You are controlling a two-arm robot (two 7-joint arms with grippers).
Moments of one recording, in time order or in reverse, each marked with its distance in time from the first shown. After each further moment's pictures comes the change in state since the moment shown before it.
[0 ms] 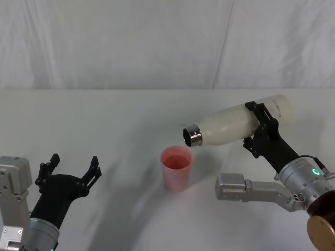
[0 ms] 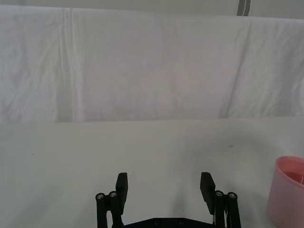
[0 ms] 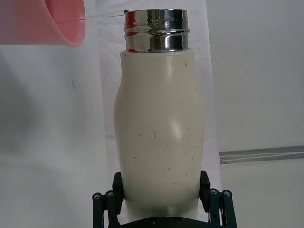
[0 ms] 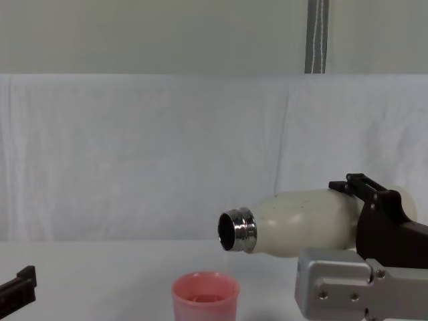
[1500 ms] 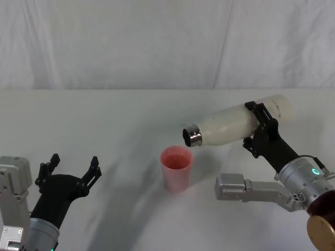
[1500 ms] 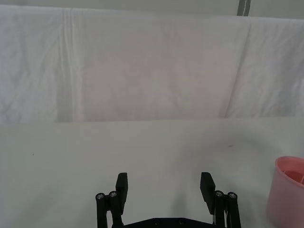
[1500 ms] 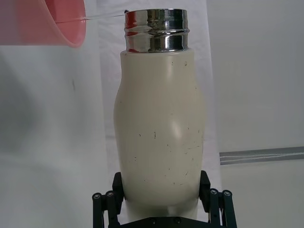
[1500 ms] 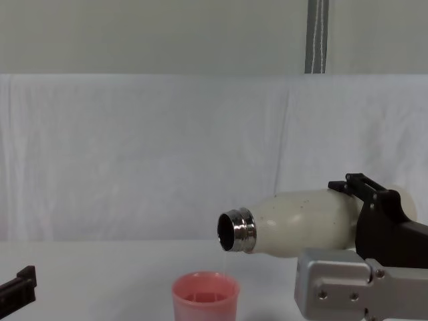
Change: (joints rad) left arm 0.000 0.000 0.000 0.000 0.000 0.000 0.000; right arm 0.001 0.001 -0.001 -0.001 -0.001 0.000 0.003
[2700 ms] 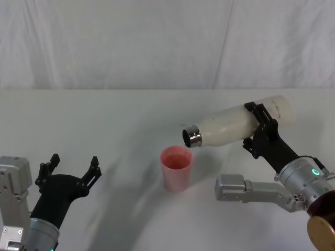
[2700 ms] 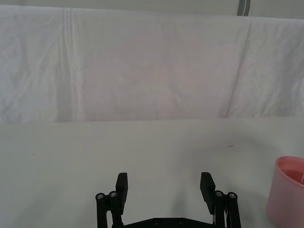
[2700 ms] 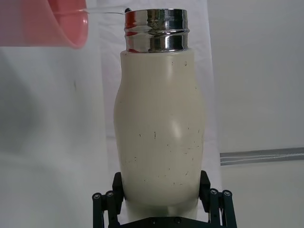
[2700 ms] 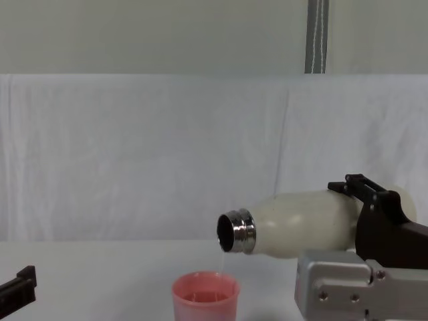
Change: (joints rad) left arm 0.000 0.000 0.000 0.000 0.000 0.000 0.000; right arm -0.002 0.002 -0.002 -0.002 -0.001 0.000 0.000
